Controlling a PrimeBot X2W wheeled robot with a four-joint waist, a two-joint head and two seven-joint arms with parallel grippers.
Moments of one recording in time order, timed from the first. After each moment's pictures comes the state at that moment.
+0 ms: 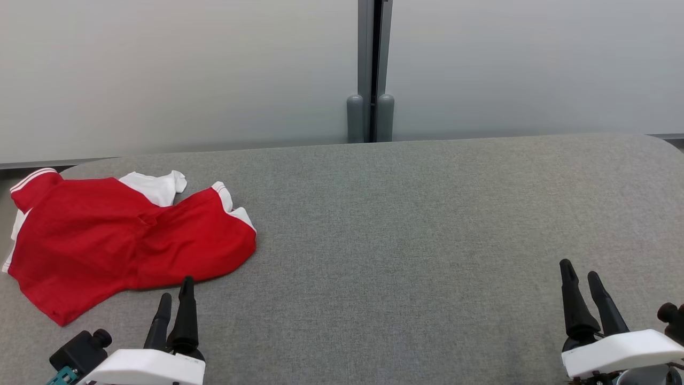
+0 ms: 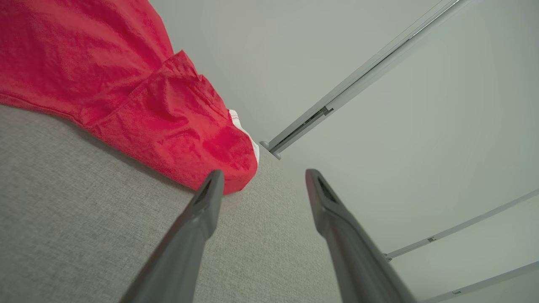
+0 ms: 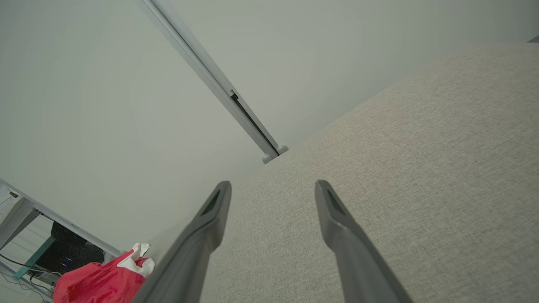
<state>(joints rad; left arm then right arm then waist) 0.01 0.04 -0.02 0.23 -0.91 -0.06 -0.08 0.01 -0.07 0.00 0.13 0.73 0.13 -0.07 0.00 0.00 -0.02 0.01</state>
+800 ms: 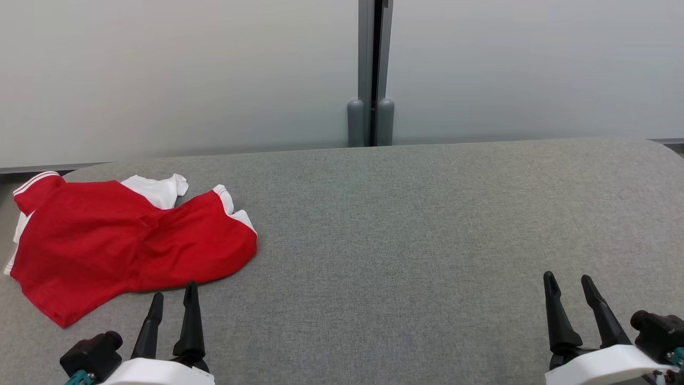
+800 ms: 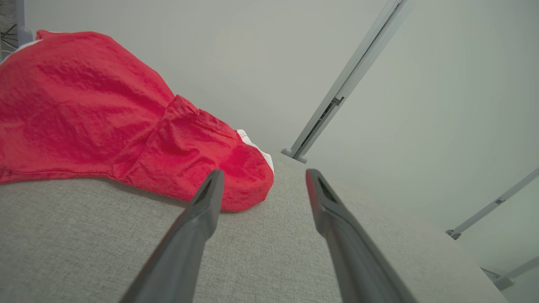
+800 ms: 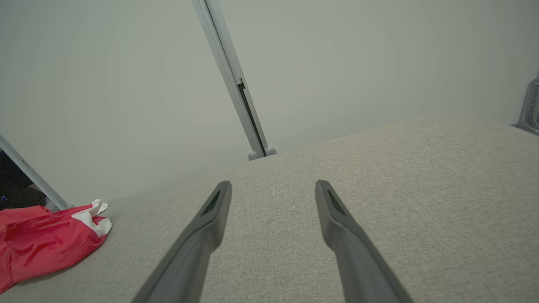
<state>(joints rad) 0.06 0.04 -0.03 0.18 -0.61 -0.03 -0.14 0.04 -0.08 0.04 0.13 0.43 0.13 -0.14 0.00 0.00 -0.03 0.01</state>
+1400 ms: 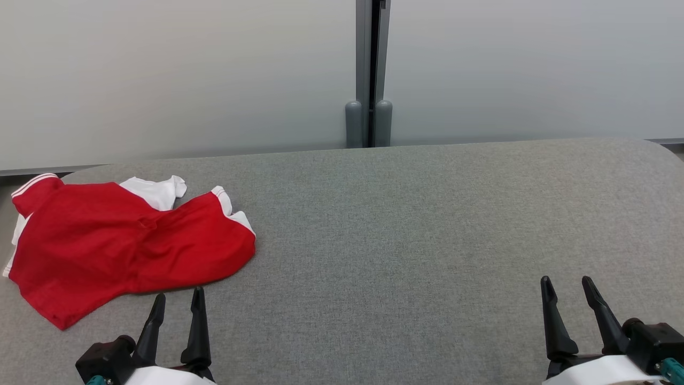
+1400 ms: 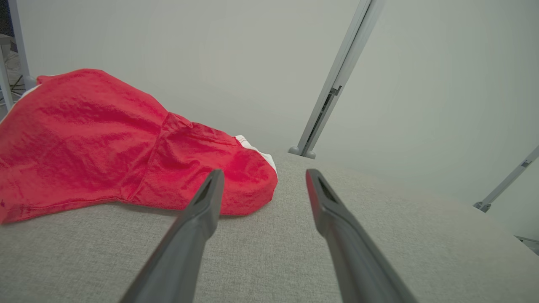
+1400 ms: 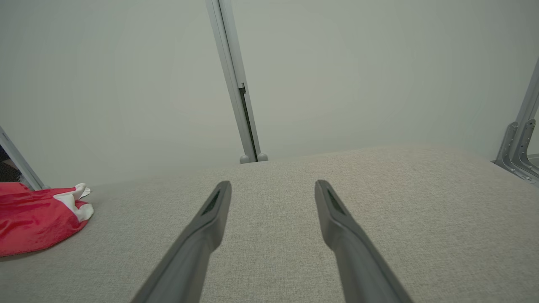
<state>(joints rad) 0.07 0.04 -0.04 0.18 -0.43 -0.03 -0.19 0.07 -0.06 0.04 0.11 0.28 0.13 -0.19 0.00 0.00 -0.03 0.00</state>
